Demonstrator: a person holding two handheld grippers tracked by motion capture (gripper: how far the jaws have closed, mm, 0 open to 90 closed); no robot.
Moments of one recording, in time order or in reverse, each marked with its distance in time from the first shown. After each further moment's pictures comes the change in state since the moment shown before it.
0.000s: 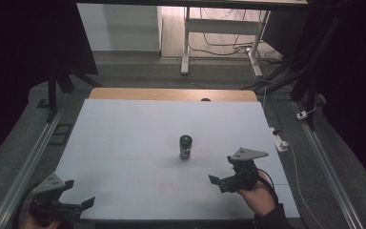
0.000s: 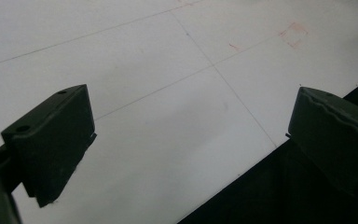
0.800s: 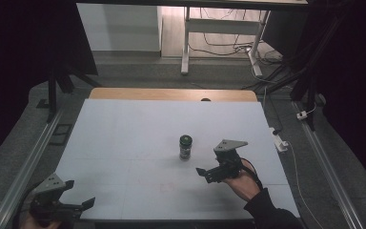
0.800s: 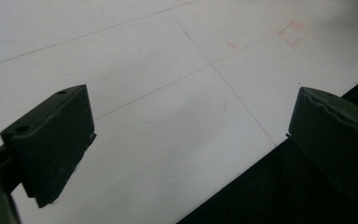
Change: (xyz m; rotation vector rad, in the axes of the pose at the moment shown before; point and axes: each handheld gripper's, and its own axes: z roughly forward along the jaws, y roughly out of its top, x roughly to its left) left arm -0.001 0.000 0.000 0.002 -0.003 0.007; right arm -0.002 0.022 0.047 0.037 0.025 -0.063
